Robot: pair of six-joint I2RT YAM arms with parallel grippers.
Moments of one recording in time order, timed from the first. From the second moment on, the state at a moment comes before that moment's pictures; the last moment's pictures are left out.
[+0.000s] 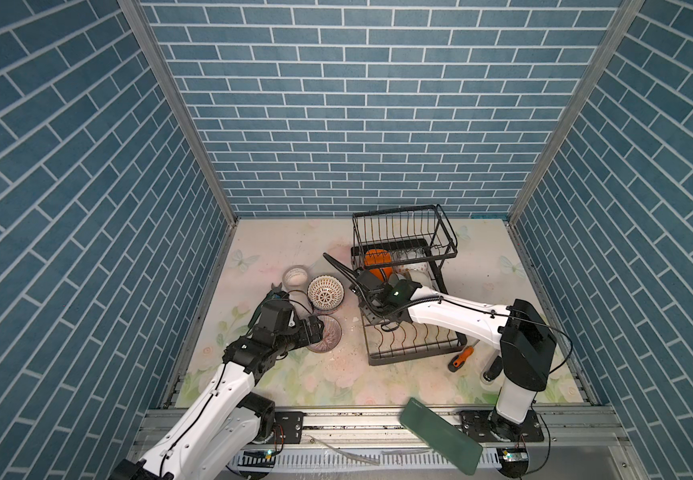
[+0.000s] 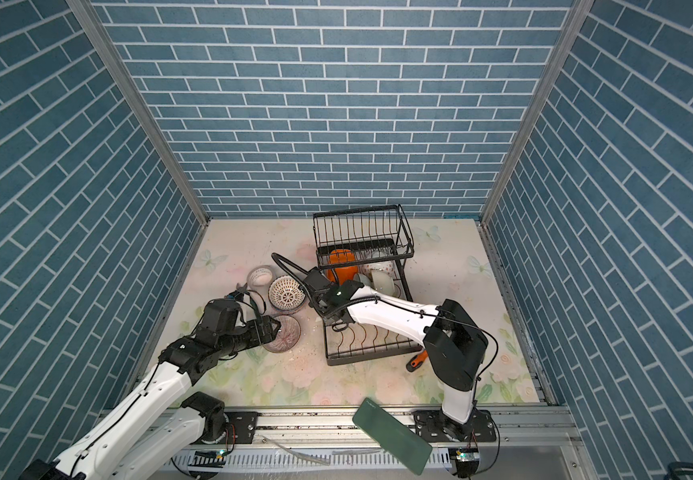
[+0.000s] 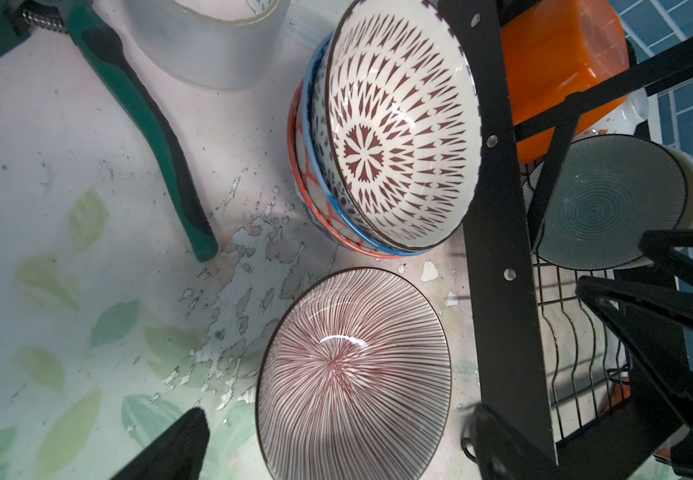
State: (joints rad) left arm -0.36 0.79 0.50 -0.56 0.12 -0.62; right arm 1.05 1.80 1.39 -0.69 0.37 0.24
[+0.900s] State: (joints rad) left arm -0.36 0.95 0.51 -0.61 0.04 -0.62; right arm 1.15 1.68 1.29 -0.61 0.19 0.16
